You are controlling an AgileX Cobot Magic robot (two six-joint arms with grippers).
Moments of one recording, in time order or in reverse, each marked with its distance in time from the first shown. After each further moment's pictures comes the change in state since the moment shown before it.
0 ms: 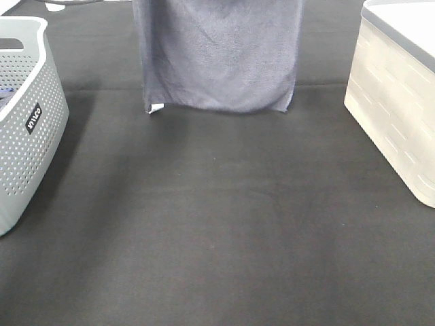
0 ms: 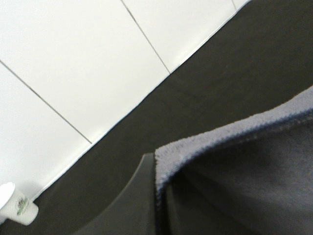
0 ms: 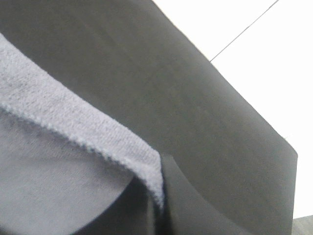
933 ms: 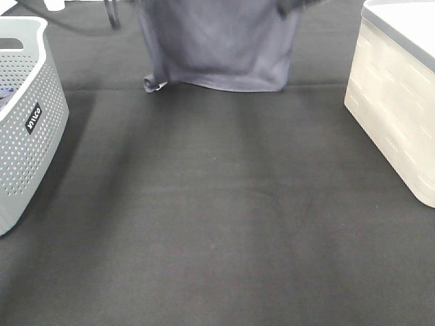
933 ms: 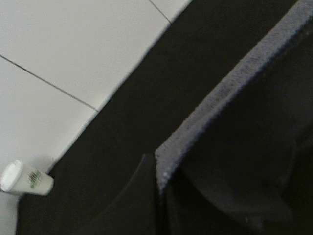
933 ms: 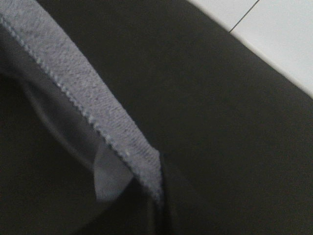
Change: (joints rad) left arm 0.014 0.224 -0.213 0.000 0.153 0.195; right arm -0.028 0.124 0.040 0.087 -0.083 0.002
